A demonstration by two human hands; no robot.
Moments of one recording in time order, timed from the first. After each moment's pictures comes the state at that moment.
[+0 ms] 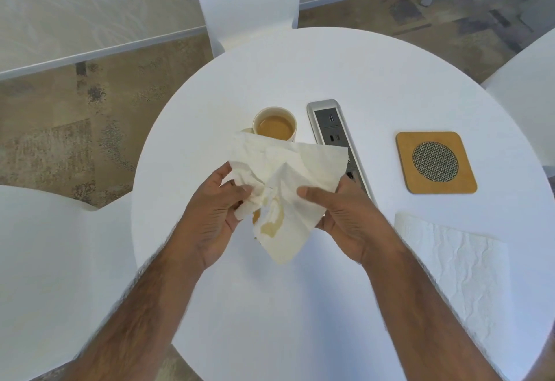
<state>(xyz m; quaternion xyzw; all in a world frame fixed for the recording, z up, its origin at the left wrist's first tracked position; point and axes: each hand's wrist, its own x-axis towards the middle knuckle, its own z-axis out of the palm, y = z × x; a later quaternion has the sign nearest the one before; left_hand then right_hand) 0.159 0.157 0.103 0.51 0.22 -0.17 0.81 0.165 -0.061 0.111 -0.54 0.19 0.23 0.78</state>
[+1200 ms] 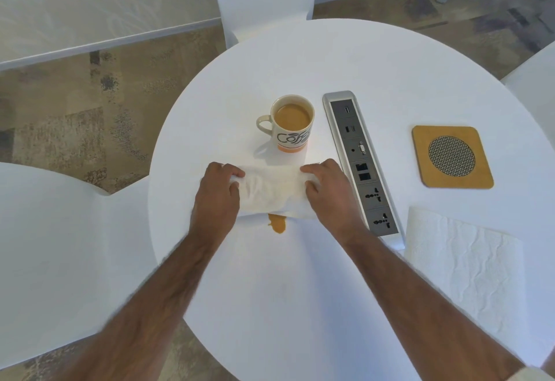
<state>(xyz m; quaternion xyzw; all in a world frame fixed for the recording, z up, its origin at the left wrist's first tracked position) 0.154 0.190 0.029 0.94 0.09 0.03 0.33 0.179 -0.030 0.042 -0.93 -0.02 0.06 0.35</state>
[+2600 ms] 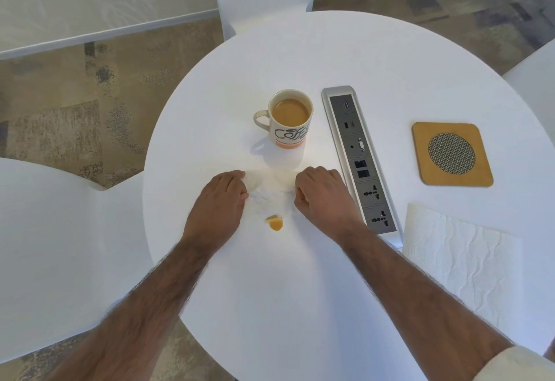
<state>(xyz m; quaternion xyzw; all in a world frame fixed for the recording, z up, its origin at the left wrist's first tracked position) 0.141 0.202 -0.003 0.97 -0.12 0.03 0.19 0.175 -0.040 0.014 -0.96 -0.24 -0.05 0.16</state>
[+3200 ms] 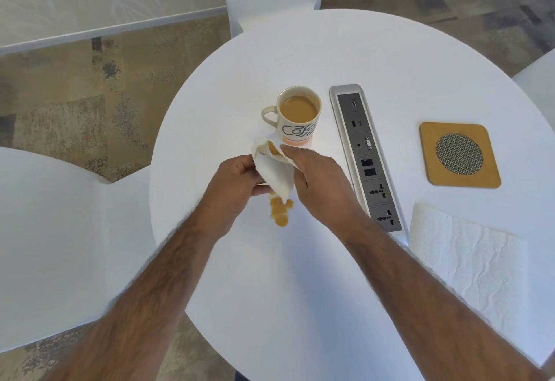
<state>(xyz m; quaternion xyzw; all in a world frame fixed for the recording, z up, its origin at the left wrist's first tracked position) 0.158 0.167 0.080 0.66 0.15 -0.16 0.72 0.177 -0.009 0.082 -0.93 -0.16 0.09 0.33</state>
